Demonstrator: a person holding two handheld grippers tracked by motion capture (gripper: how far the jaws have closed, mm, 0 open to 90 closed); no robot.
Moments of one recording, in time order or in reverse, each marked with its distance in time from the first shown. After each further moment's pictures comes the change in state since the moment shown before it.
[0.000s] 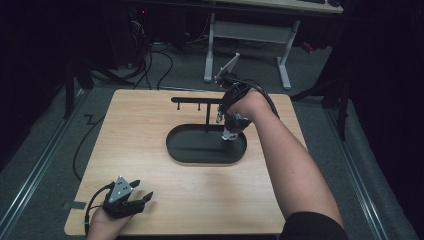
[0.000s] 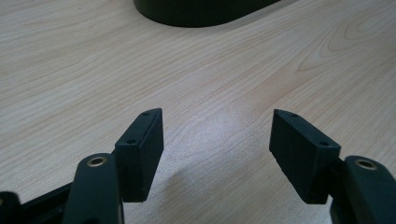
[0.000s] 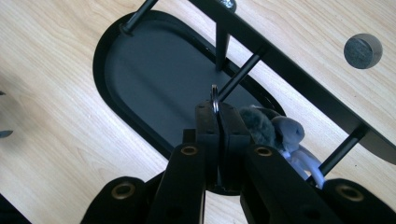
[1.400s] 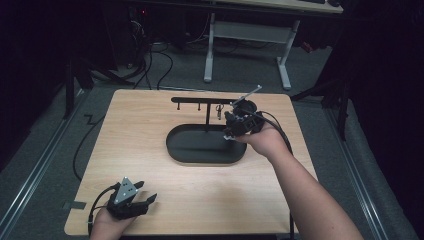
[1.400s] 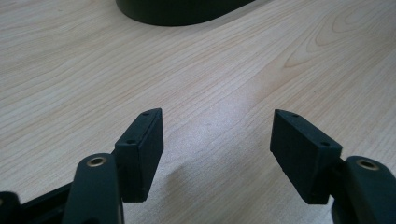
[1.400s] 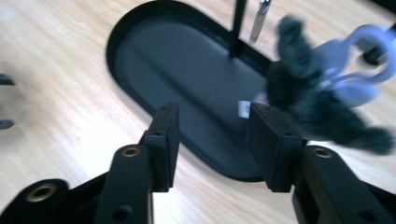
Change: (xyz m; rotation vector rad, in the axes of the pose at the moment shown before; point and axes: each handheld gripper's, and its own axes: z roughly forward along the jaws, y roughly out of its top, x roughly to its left) left arm -0.010 0.003 0.005 0.018 -0.022 0.035; right arm 0.020 -0.098 0.011 -0.230 0.003 -0.014
